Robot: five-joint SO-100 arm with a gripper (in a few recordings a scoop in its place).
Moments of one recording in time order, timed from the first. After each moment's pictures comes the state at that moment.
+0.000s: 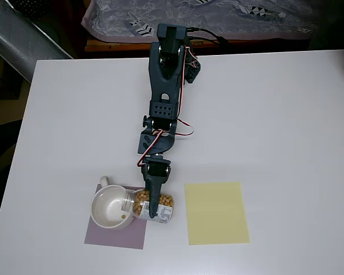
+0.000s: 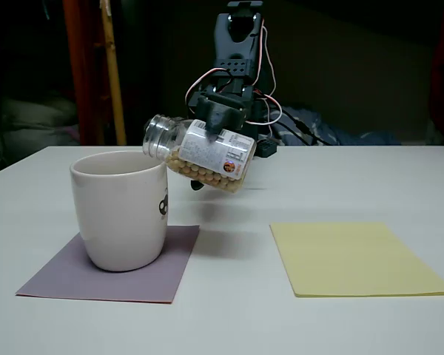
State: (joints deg) arm 9.8 68.4 110.3 -23.6 -14.2
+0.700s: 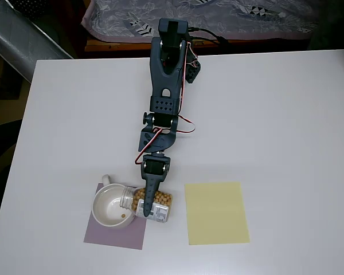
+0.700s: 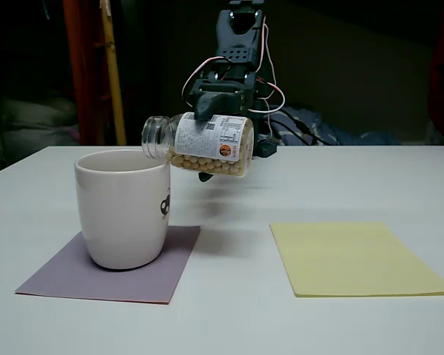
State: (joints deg) arm 8.6 72.2 109.1 -14.9 1.1
